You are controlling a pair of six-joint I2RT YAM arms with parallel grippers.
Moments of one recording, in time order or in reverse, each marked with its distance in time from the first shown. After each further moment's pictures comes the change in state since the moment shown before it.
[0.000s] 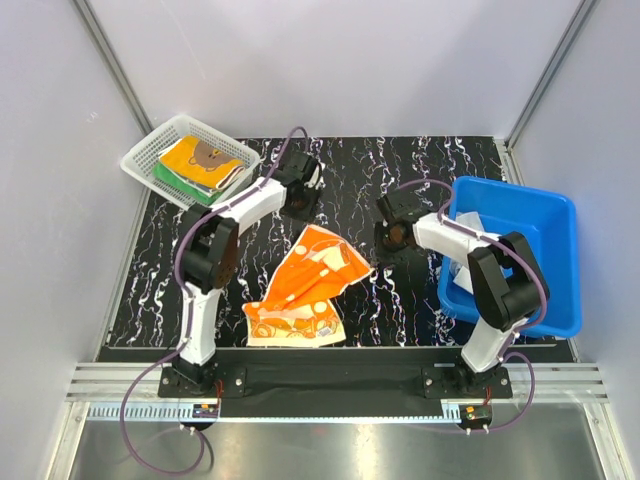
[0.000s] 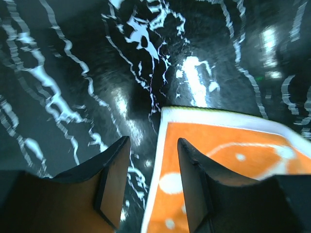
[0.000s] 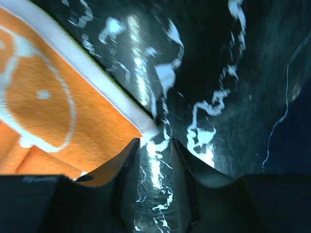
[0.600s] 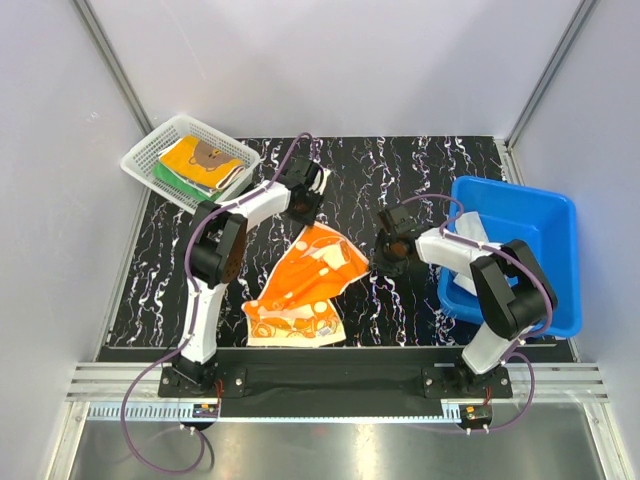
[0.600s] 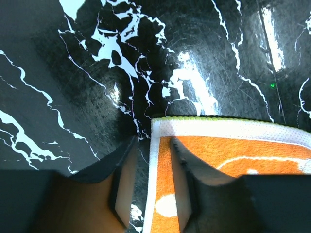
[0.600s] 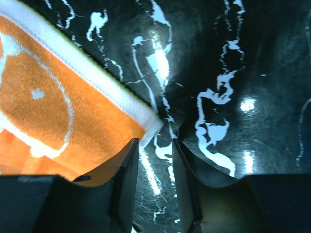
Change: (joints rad) left arm 0.001 0.105 0.006 0.073 0.084 0.083; right arm 0.023 -0.071 -0.187 0.177 0.019 0.230
